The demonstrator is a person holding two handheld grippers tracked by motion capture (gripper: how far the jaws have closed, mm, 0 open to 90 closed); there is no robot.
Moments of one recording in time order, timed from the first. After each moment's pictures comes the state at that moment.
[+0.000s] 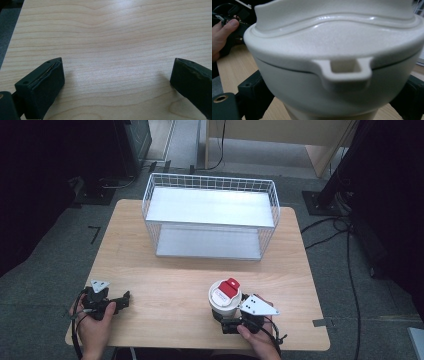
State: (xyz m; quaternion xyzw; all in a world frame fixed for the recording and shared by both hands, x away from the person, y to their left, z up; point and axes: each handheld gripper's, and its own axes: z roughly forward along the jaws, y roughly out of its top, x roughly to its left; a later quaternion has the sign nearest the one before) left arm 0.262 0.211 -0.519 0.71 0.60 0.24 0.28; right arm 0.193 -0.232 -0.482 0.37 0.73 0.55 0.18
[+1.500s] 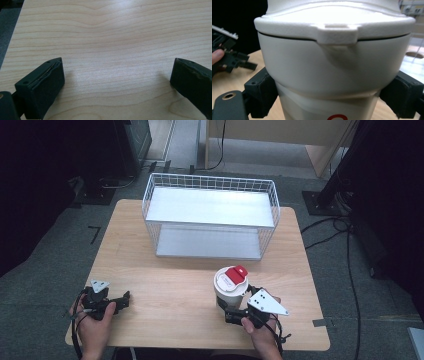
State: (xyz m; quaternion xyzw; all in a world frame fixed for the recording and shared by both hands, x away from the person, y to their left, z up) left arm 0.262 0.211 -0.519 0.71 0.60 0.24 0.28; right arm 0.195 -0.238 -0.453 0.39 0.68 0.58 0.24
